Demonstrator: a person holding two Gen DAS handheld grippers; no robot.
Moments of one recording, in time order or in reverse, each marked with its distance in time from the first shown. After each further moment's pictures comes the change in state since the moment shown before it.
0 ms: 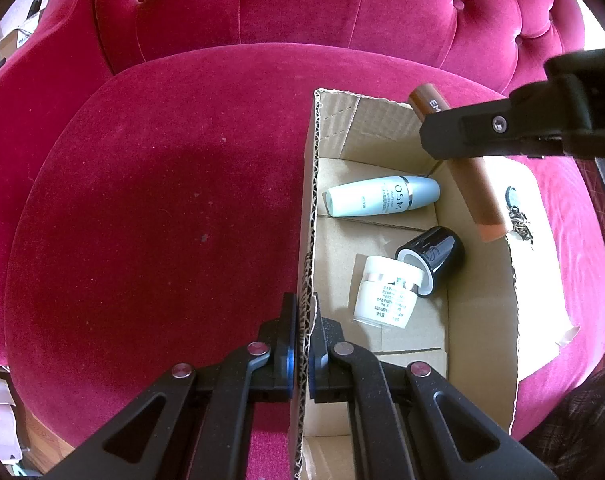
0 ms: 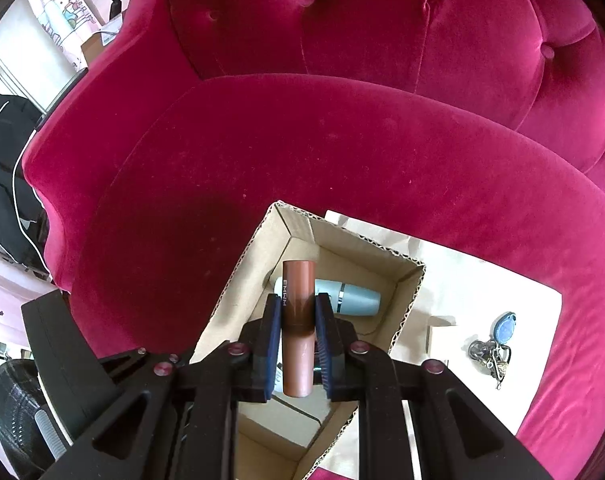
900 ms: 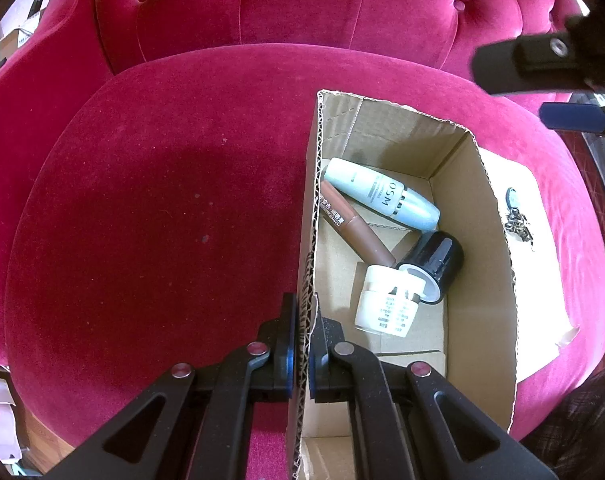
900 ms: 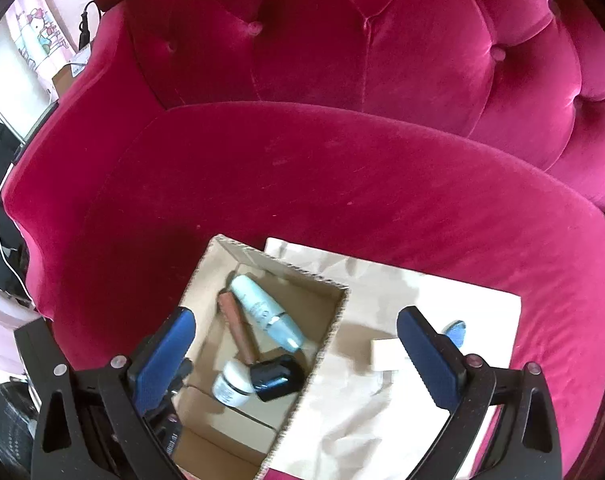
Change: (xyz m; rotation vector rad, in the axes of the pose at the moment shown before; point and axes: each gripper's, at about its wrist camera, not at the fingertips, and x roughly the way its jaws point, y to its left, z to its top) left arm -0.001 0.002 -0.001 -0.003 -0.003 -0.001; right arm -0.029 -0.037 0.008 0.053 -0.064 -0.106
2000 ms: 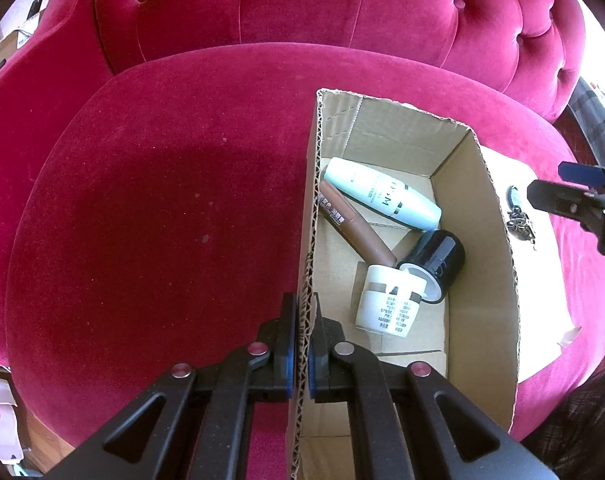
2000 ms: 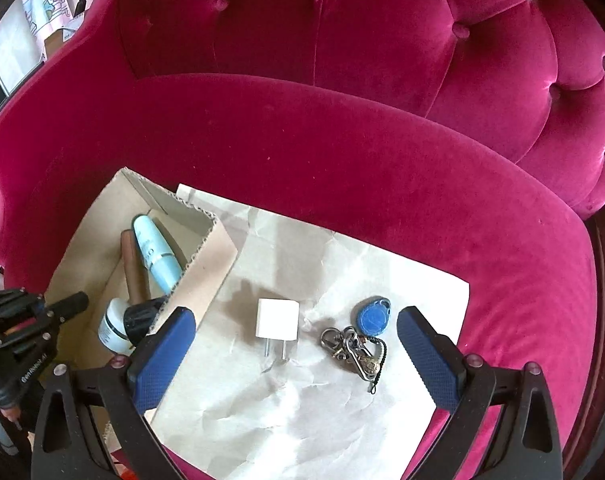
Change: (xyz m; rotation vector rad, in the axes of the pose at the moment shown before) left arm 0.002 0.002 0.000 0.004 0.001 0.005; right arm 0.020 -0.069 -0.046 -0.097 -0.007 -0.088
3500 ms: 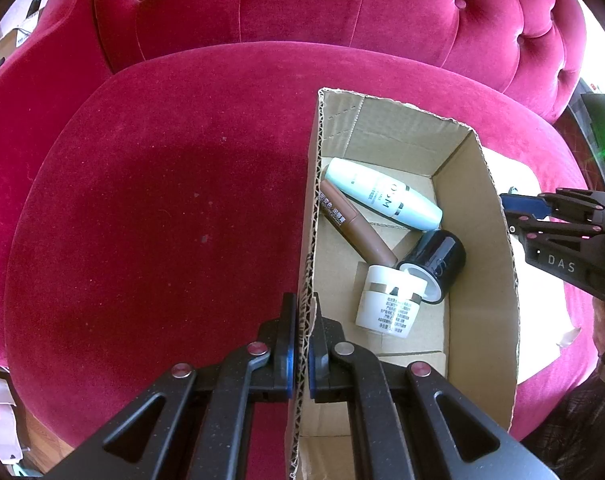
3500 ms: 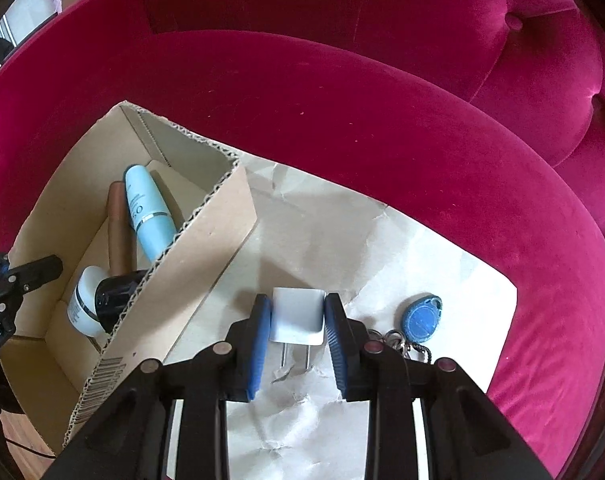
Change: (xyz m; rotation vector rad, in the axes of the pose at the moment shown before) left arm 0.003 -0.001 -0.001 -0.002 0.001 -0.001; right arm 0.044 0.035 0.002 -0.097 0.060 0.005
